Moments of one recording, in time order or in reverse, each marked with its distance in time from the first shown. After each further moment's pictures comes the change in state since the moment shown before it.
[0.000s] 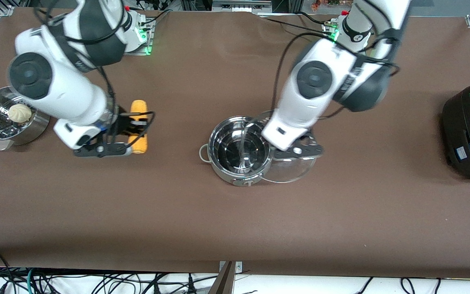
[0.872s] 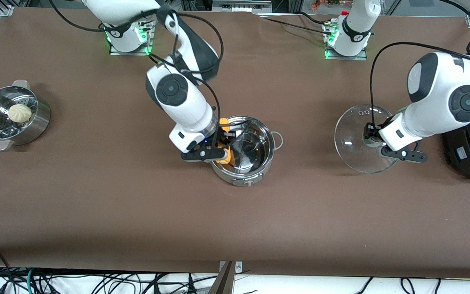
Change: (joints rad) left arm 0.357 -0.288 0.068 -0.580 -0.006 0.163 0.688; right arm 0.242 0.263 -0.001 0.001 0.043 0.471 0.204
